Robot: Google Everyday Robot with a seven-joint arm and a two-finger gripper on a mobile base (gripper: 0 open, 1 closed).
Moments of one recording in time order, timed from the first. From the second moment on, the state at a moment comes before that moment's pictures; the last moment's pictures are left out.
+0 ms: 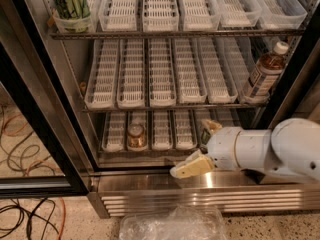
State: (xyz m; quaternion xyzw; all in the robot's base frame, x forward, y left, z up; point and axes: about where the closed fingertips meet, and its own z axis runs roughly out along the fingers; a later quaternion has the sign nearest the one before) arm 0.475 -0.086 0.761 -0.45 0.77 0.19 0.42
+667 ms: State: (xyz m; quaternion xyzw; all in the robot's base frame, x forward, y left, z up) arm 0.495 0.008 0.755 -0.33 0.73 0.29 0.52
